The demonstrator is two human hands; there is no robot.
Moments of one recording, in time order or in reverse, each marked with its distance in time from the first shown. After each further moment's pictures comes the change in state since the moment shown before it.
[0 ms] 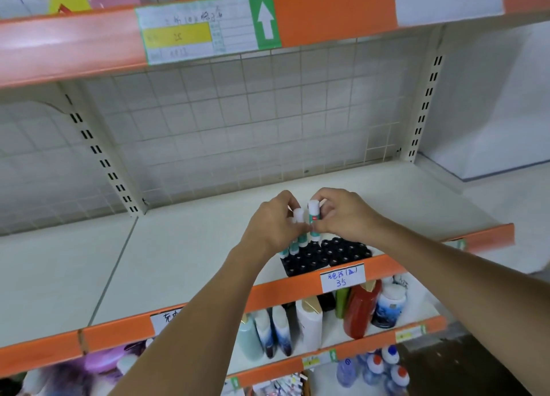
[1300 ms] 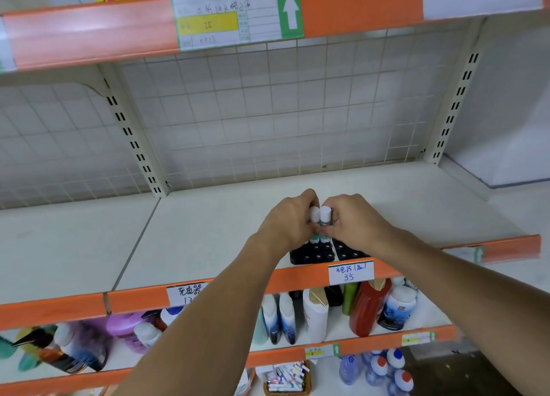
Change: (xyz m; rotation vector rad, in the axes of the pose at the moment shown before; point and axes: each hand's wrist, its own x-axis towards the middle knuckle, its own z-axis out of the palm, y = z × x) left_hand -0.004 -0.002 0.014 0.181 -0.005 0.072; right_hand -0.007 -0.005 0.016 -0.353 -0.016 -0.146
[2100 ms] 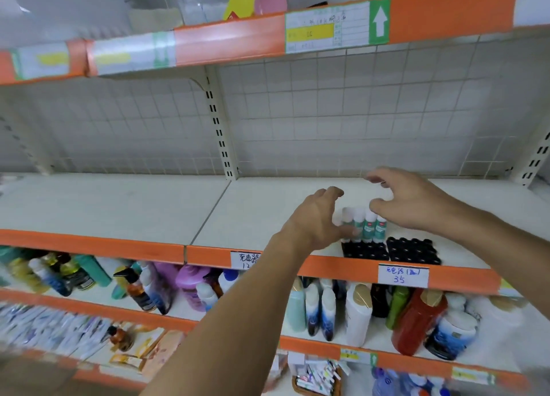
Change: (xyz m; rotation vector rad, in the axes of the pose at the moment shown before) left_hand -0.061 -0.012 -0.030 -0.032 0.115 -0.120; right_hand -0.009 -0.048 -0.049 -0.070 -0.075 -0.126
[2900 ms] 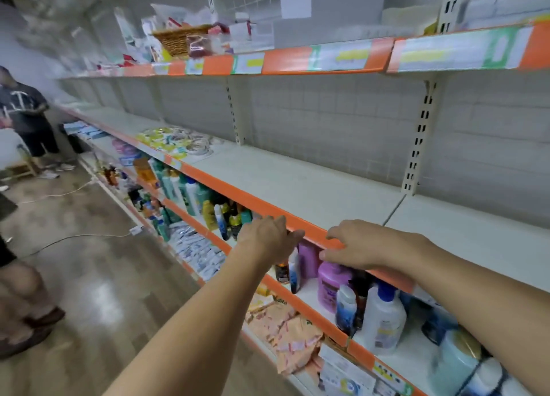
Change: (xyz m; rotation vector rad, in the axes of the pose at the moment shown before) left_hand -0.238 -0.204 -0.191 0.550 0.086 -0.869; right_hand 0.056 -0.313 0.185 -0.350 -0.531 -0.686
